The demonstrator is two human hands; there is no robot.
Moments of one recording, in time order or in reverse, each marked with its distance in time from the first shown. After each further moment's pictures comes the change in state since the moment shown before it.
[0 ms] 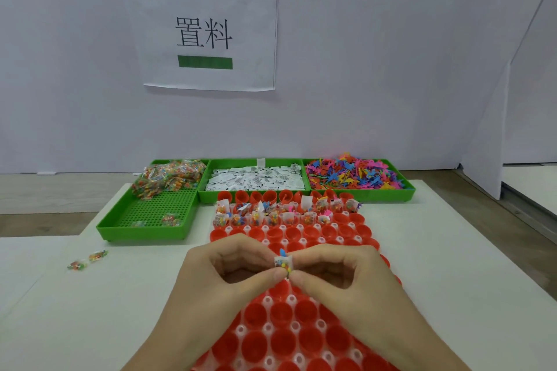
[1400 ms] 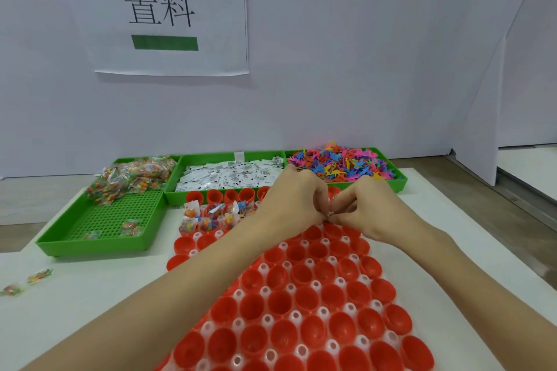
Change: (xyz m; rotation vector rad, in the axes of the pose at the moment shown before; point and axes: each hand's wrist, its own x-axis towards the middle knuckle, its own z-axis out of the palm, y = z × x) left_hand 0.161 -0.027 0.102 0.887 -0.324 0.331; right_hand 0.106 0.060 -0.103 -0.780 0.043 0.174
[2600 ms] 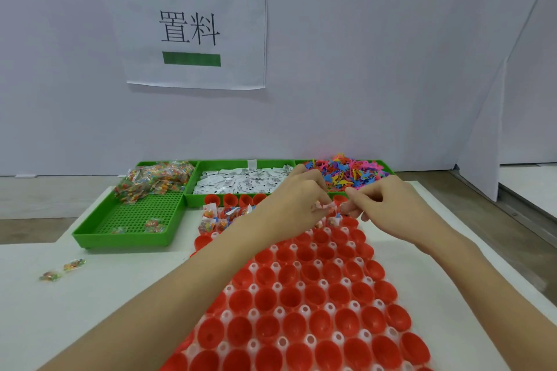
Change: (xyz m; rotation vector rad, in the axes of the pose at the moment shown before) left_hand -0.013 -0.012 -0.021 0.151 0.026 0.193; right_hand -0.023 -0.025 -0.030 0.122 0.139 0.094
